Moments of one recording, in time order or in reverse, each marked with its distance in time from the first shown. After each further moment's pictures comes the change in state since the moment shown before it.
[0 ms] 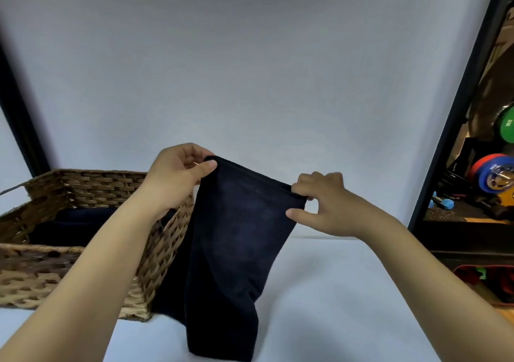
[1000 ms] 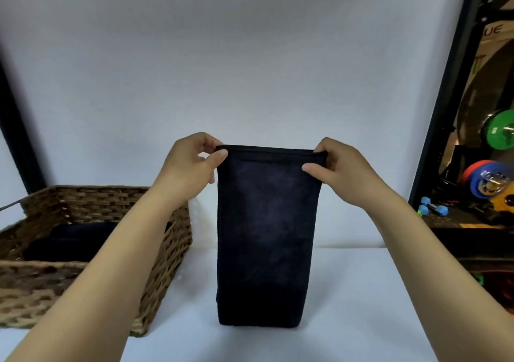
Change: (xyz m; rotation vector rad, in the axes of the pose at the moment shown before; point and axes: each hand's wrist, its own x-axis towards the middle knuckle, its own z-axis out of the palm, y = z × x) left_hand 0.006 0.047 0.022 0.223 0.036 0.124; right_hand 0.006 0.007 -0.058 0.434 0.371 0.223
